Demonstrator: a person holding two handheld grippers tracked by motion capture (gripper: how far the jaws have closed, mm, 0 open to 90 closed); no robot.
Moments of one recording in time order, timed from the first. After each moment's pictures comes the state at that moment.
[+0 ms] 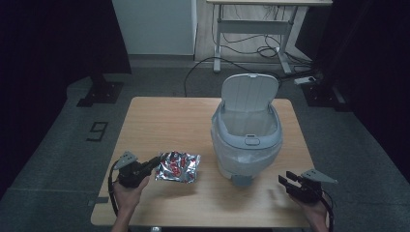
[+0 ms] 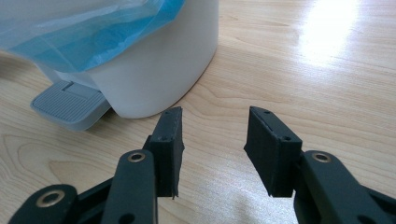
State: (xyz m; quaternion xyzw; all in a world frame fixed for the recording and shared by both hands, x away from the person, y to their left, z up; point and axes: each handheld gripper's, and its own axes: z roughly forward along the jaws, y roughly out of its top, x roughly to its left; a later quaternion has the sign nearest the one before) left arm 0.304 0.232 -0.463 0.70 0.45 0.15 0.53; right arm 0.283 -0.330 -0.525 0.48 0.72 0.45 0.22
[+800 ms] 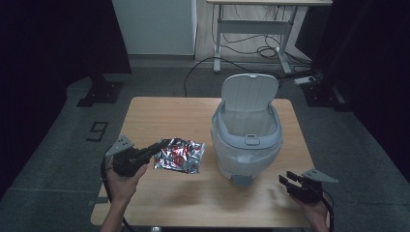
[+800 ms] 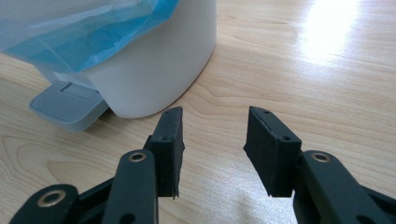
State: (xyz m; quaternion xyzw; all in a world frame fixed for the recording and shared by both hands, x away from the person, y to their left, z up) left arm 0.301 0.221 -0.385 0.71 0.41 0.16 0.55; right arm 0.284 -0.332 -0.526 0.49 0.72 0.45 0.22
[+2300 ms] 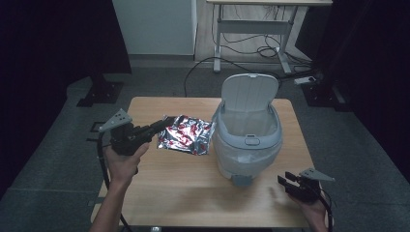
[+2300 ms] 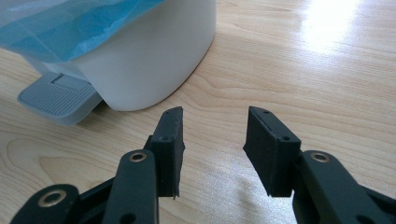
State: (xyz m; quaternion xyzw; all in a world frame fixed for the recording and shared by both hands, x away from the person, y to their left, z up) left arm 0.317 0.204 -0.312 0.70 0.38 0.15 0.58; right arm 0.289 -0.330 -0.531 0.49 0.72 0.43 0.21
